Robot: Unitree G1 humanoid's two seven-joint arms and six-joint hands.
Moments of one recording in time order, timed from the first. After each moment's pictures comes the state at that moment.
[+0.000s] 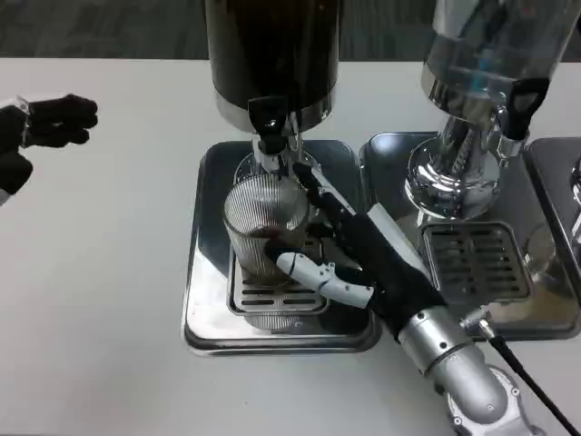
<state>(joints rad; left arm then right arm) -0.21 0.65 0.37 0.59 -0.23 -0.77 -0.76 -0.23 -0.07 0.24 0.45 -0.24 -0.35 0.08</state>
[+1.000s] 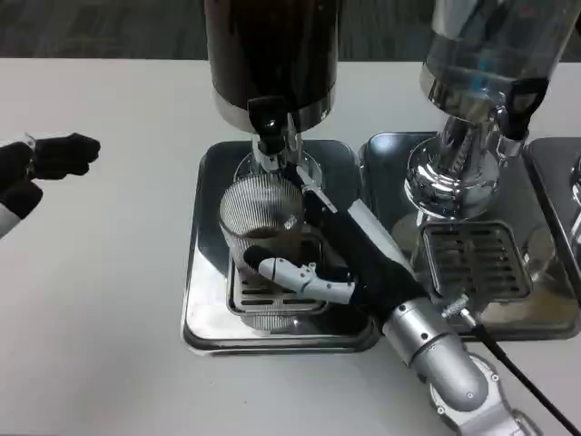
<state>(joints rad) -0.16 0.67 0.34 0.62 -0.22 -0.78 -0.73 -0.29 -0.05 0.26 0.53 -0.29 -0.35 0.05</state>
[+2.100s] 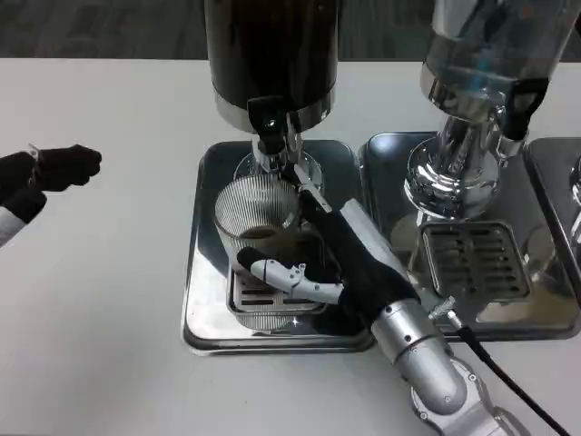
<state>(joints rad) -0.16 0.67 0.33 0.65 -0.20 -0.78 -0.72 -0.33 -0.03 0.30 0.63 -0.37 -0.37 -0.09</state>
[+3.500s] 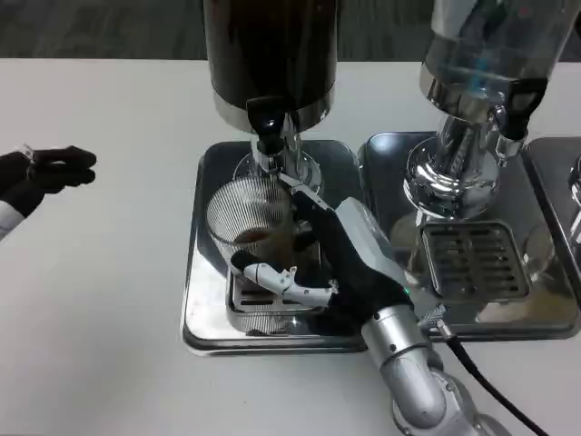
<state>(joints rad) -0.16 0.69 0.33 0.66 -0.20 -0.78 -0.72 -0.33 -0.01 0.36 0.63 -0.51 -0.35 -0.29</state>
